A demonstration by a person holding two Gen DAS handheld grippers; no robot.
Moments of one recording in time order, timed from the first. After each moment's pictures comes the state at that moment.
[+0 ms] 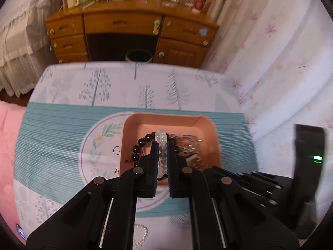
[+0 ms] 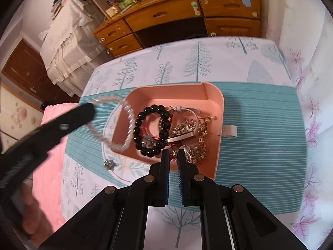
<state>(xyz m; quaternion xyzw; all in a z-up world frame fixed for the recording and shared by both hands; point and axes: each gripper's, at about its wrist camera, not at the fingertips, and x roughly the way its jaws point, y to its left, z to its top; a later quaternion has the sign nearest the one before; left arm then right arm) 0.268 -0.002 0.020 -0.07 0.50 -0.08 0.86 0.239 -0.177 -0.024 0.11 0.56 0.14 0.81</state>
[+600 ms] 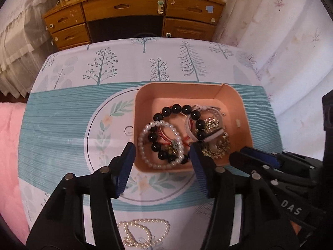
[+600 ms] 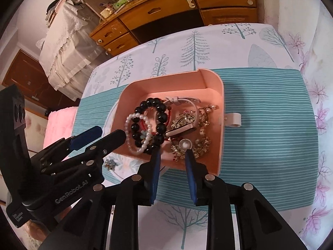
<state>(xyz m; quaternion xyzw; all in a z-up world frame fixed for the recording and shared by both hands) 0.257 0.010 -0.026 -0.03 0.54 -0.07 0.84 0.239 -0.183 -0.045 0.14 0.57 0.14 0.80</state>
